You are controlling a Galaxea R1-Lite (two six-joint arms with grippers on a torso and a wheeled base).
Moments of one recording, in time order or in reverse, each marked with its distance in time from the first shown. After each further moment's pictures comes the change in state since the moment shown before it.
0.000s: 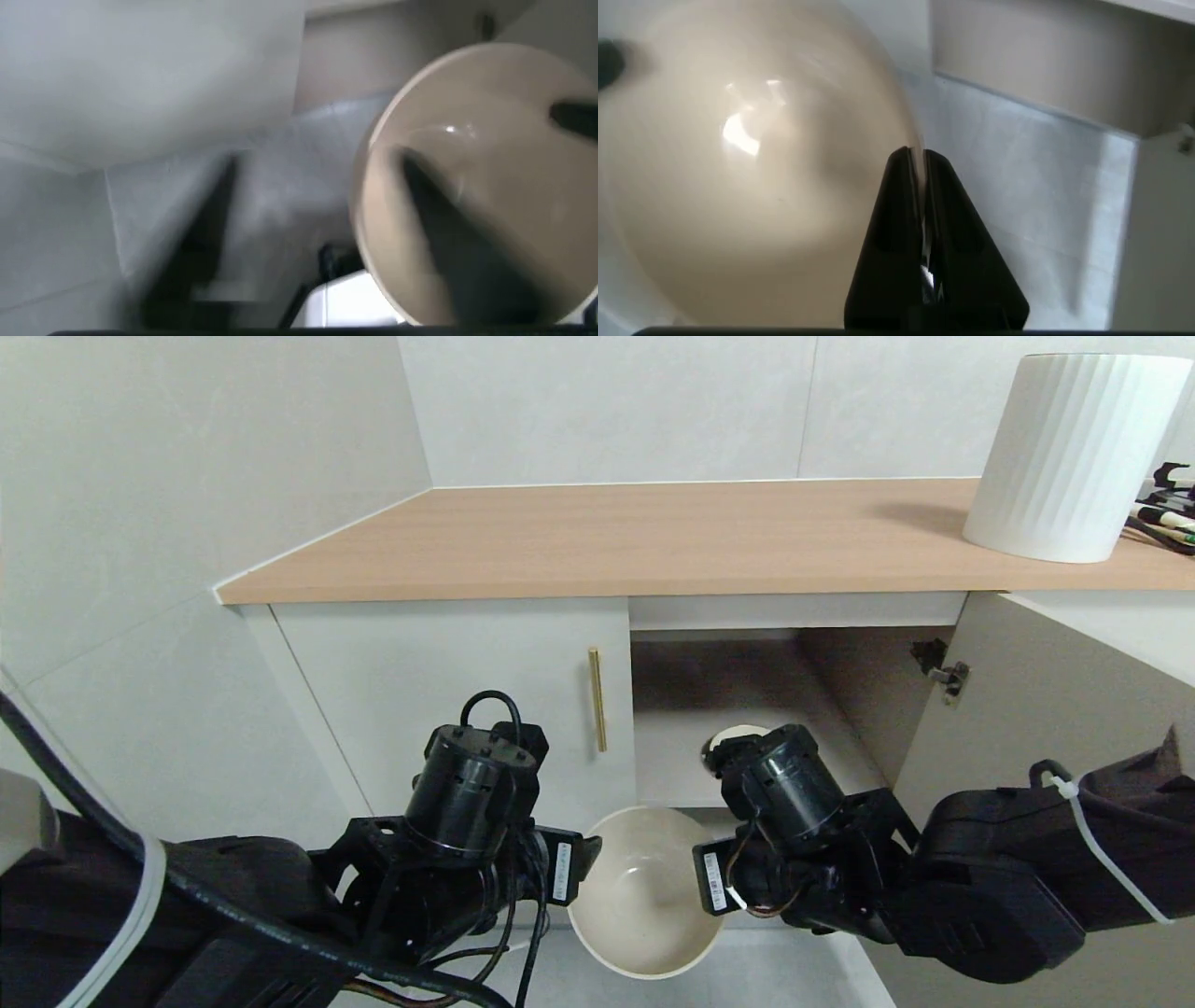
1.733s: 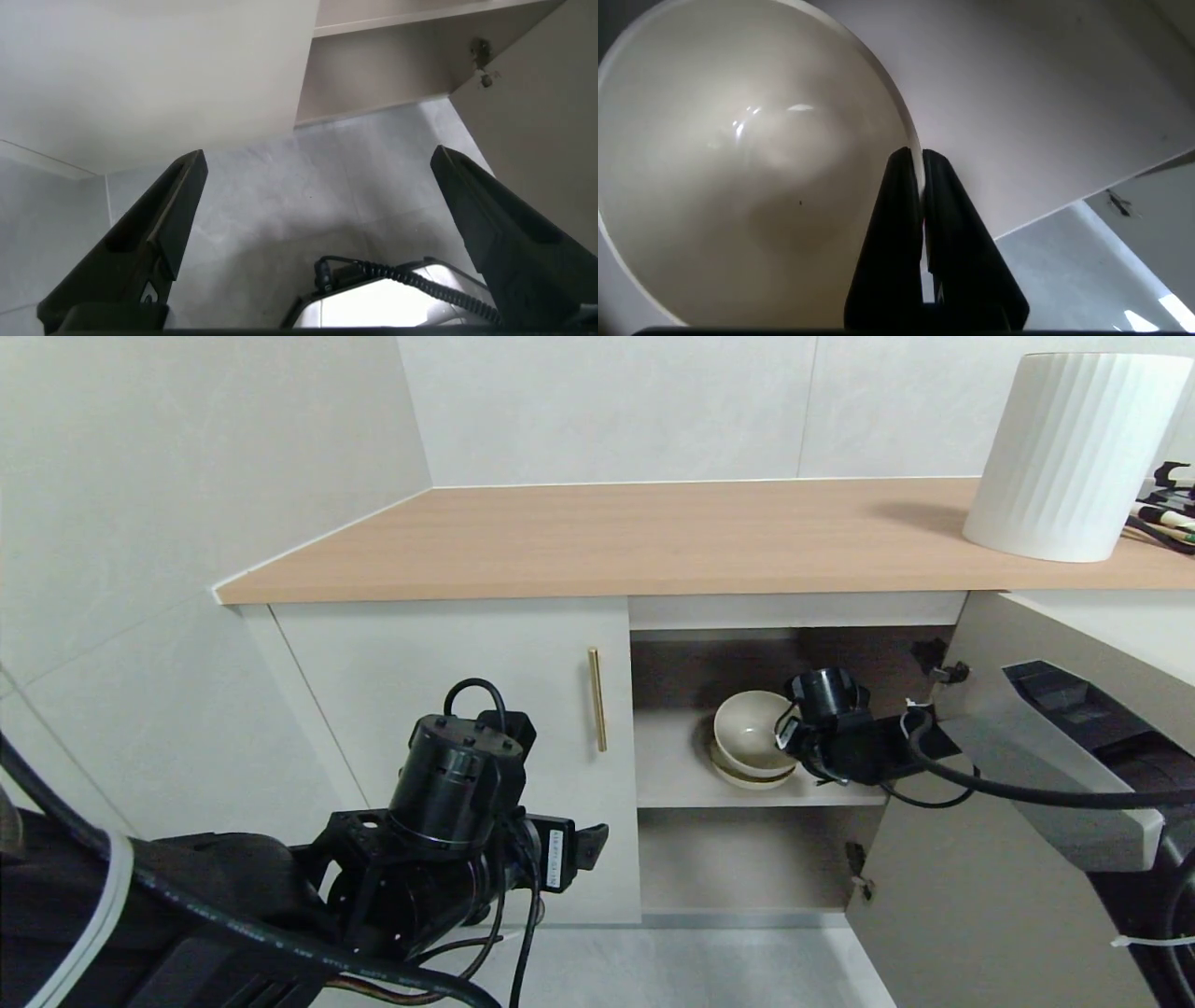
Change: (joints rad) left arm 0.011 -0.025 -0.001 -0.007 0.014 -0.018; right arm -0.527 0.582 -0.676 0.000 -0.129 0.335
